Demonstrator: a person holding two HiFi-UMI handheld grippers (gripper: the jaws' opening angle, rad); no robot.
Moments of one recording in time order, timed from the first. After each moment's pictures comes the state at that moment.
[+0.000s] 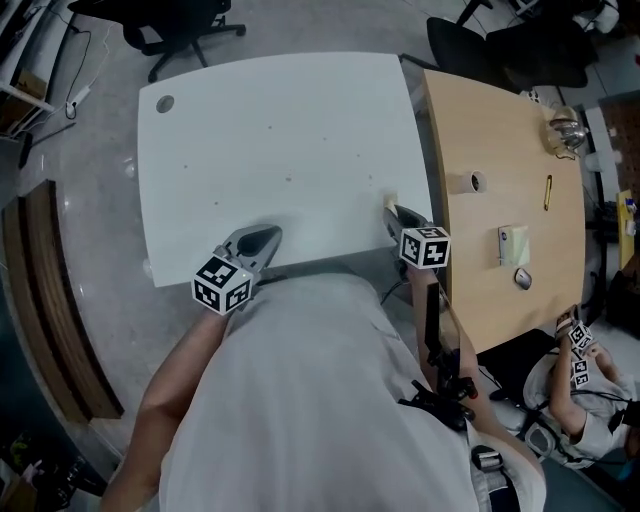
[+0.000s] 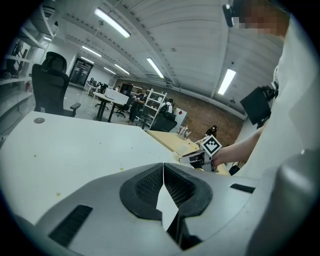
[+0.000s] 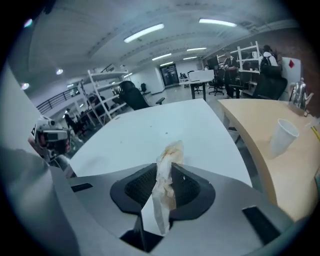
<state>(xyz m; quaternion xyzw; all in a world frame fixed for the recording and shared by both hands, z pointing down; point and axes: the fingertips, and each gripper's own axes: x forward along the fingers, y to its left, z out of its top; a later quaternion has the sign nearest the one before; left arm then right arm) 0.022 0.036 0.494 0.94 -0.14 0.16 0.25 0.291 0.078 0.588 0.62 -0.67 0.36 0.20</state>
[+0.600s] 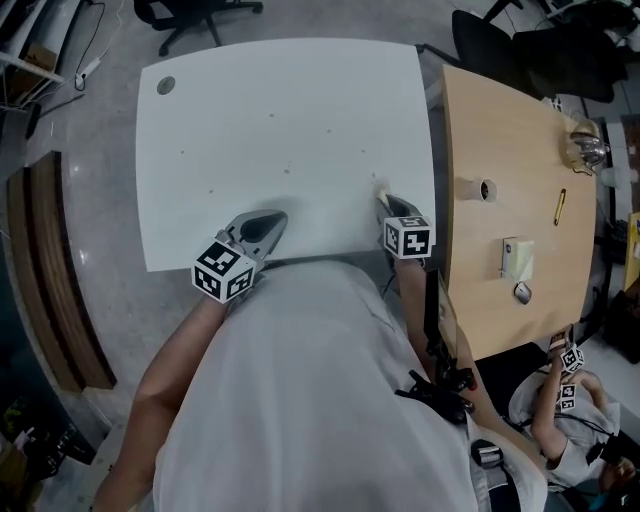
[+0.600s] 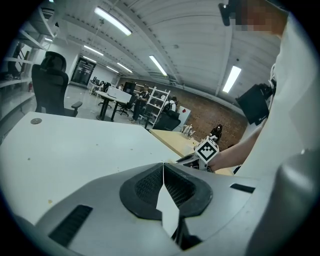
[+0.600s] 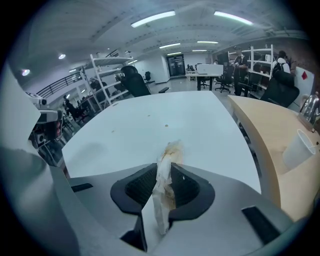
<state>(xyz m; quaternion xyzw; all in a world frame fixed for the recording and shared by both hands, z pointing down) 0.055 0.022 0.496 0.94 -0.16 0.17 0.26 0.288 0.048 0.625 0.59 -0.67 0.36 0.28</state>
